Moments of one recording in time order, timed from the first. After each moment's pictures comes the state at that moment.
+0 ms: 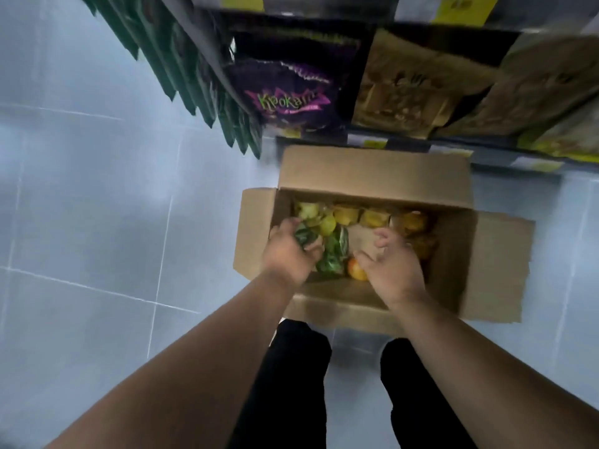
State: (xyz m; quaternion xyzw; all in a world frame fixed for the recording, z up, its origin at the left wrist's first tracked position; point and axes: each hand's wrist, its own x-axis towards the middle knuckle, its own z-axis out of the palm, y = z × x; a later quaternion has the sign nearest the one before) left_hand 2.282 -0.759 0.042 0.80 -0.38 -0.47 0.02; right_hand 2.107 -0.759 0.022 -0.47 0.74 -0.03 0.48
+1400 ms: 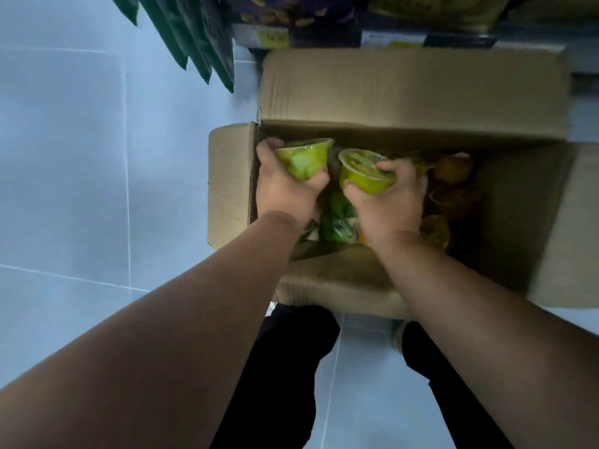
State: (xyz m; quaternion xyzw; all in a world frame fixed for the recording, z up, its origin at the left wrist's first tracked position) left_hand 2.293 -0.773 -0.122 0.83 -0.34 -0.41 0.17; right_hand 2.159 -0.764 -0.127 -0.38 0.81 -0.16 0.42
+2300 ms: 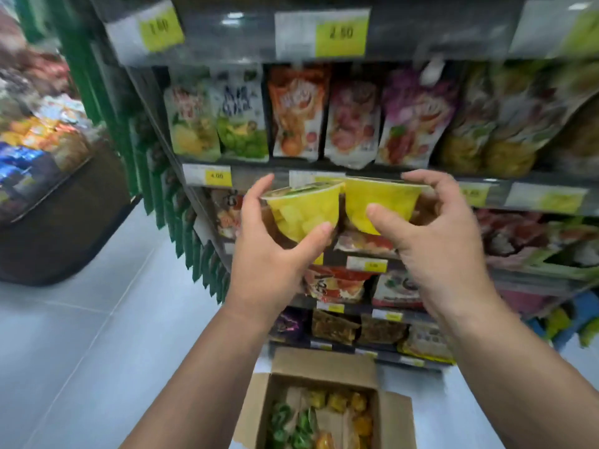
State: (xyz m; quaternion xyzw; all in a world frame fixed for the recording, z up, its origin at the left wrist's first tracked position) left_hand 2.223 -0.836 0.647 0.57 -0.52 -0.33 0.55; right_hand 2.044 -0.862 0.665 -0.52 0.53 -0.54 0.39
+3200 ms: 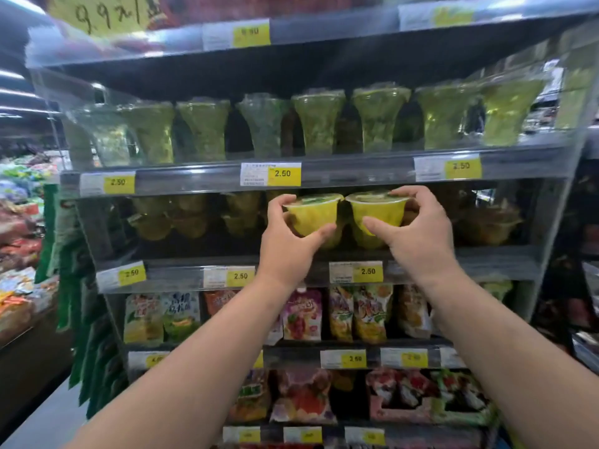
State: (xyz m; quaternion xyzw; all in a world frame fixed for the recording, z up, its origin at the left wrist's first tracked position) left_hand 2.075 -0.949 0.875 0.44 -0.63 -0.23 0.60; right_hand 1.889 -0.924 0.891 -0.57 0.53 -0.63 0.09
